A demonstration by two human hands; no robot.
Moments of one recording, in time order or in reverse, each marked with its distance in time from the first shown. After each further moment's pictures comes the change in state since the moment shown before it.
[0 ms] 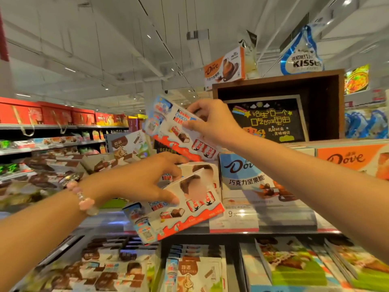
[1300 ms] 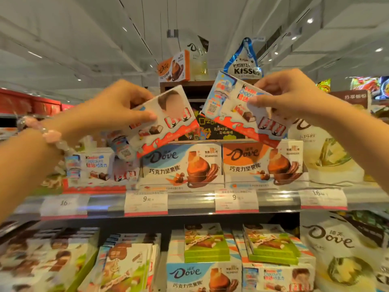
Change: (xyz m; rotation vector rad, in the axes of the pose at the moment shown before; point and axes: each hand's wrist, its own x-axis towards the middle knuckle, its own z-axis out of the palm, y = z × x) left_hand 0.071 0.104 -0.052 -0.332 0.560 -0.063; right_hand -0.085 0.043 -0.271 -0.178 -0.051 0.170
